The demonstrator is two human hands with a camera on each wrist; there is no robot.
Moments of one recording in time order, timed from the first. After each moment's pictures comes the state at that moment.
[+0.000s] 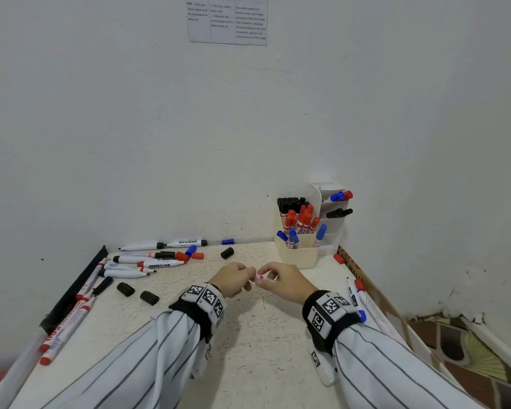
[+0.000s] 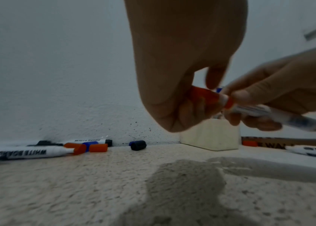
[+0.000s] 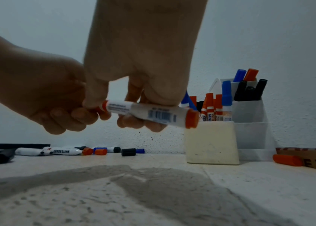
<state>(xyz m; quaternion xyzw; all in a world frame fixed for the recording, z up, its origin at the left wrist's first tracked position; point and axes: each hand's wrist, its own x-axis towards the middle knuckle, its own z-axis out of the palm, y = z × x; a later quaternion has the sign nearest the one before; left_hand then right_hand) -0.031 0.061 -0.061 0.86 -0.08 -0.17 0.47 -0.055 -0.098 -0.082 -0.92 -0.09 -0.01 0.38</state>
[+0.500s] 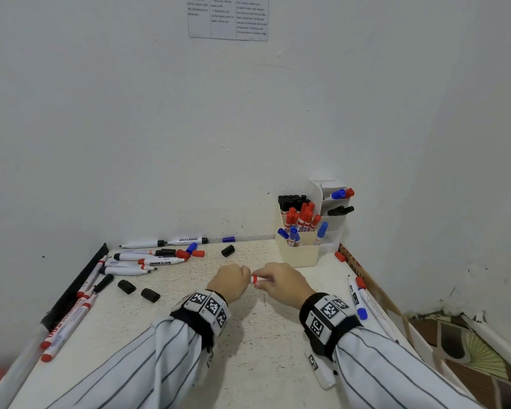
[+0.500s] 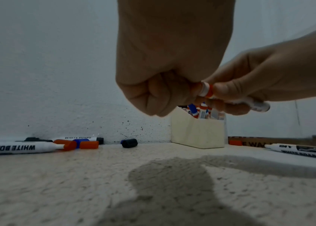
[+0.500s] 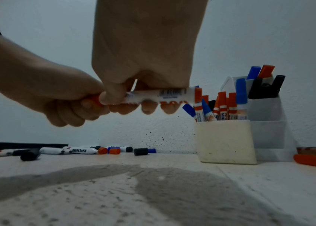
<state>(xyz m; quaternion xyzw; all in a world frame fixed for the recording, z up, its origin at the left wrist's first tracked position) -0.037 0.064 -0.072 0.97 -0.17 -0.01 0.15 -0.060 -0.085 -0.080 -0.95 -0.15 -0.04 0.26</state>
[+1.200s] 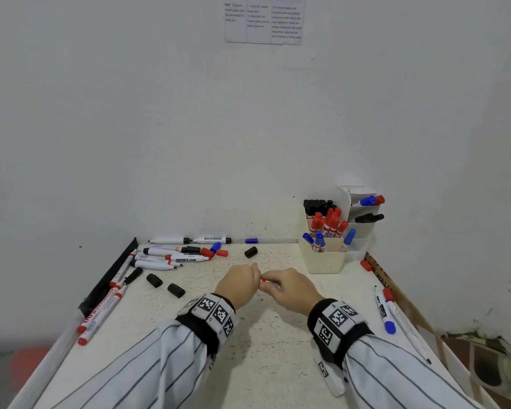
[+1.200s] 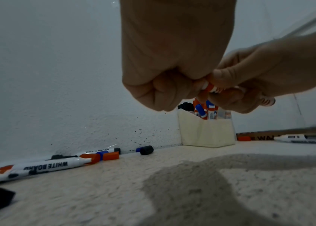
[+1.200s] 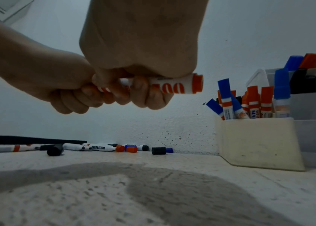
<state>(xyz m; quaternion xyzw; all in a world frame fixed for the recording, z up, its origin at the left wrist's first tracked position) -0.046 0.090 -0.066 0.98 -0.11 -0.01 0.19 -0.063 -0.054 -0.075 -0.94 -0.17 -0.03 0.28</state>
